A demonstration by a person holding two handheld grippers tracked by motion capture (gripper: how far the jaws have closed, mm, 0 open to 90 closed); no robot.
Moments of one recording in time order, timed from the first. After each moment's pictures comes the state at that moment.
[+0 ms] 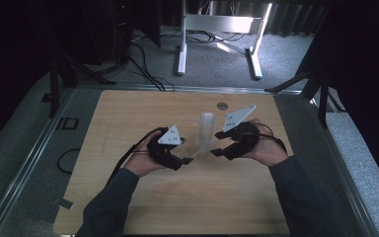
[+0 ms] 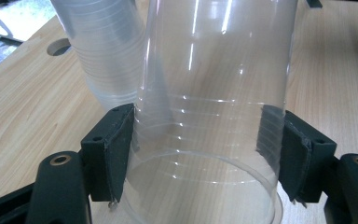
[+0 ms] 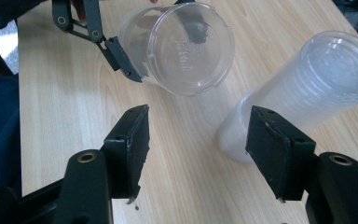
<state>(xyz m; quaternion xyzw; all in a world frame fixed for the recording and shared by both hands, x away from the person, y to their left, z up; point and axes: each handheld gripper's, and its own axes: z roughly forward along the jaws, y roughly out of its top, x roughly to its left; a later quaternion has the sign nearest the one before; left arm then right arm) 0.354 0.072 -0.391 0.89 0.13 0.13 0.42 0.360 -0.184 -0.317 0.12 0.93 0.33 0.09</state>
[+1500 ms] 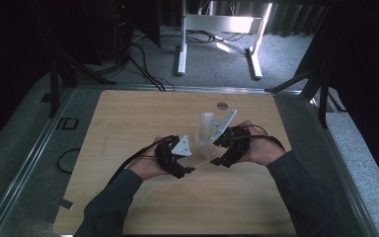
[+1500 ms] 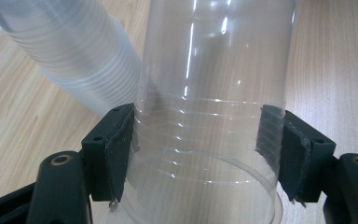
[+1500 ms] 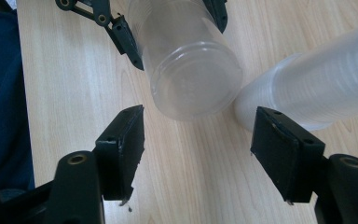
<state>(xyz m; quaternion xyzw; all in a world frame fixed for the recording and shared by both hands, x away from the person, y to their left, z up) 0.345 0.049 -0.403 0.93 0.08 0.14 0.34 0.357 -0.162 -0.325 0.08 0.97 0.22 0.07</state>
